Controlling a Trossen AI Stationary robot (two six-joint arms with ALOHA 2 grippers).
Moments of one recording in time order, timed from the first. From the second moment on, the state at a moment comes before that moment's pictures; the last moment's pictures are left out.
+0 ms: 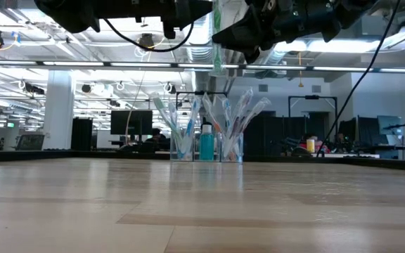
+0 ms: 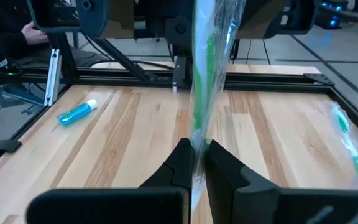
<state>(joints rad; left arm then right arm) -0.10 1.53 0.73 1.04 -0.29 0.02 -0.04 1.43 0.80 0.36 -0.13 -0.03</state>
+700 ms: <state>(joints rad) -0.08 1.53 0.73 1.04 -0.33 -0.03 -0.04 1.43 0.80 0.36 -0.12 -0.03</state>
